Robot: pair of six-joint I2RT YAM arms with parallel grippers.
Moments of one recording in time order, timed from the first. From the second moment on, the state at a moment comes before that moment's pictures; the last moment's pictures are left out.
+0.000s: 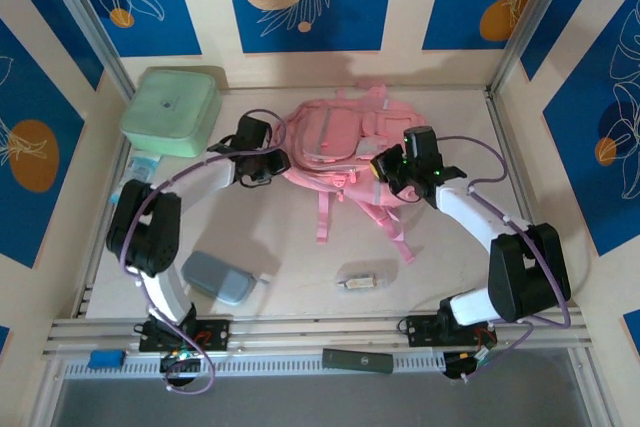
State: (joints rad) left arm -0.43 1.72 1.21 -0.38 0.18 -0.72; right arm 0.31 1.40 0.88 -0.20 -0.27 1.33
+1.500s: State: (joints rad) left arm -0.86 1.92 1.44 -0.33 -0.06 -0.65; right arm 0.41 1.34 0.86 -0.21 -0.16 1.52
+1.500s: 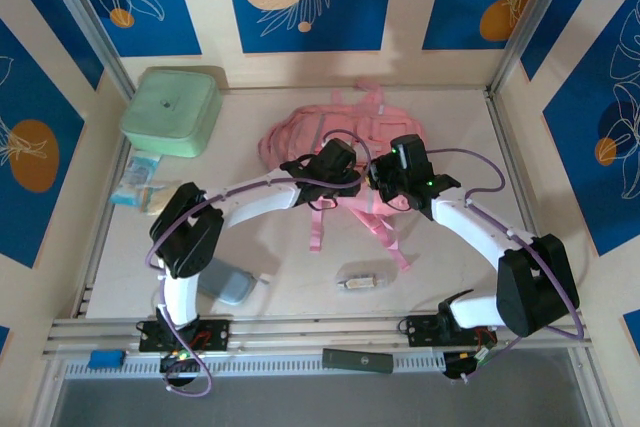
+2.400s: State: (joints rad) left arm -0.67 1.64 1.16 -0.38 0.10 -0.52; right arm 0.15 1.45 1.02 -0.35 -0.53 1.15
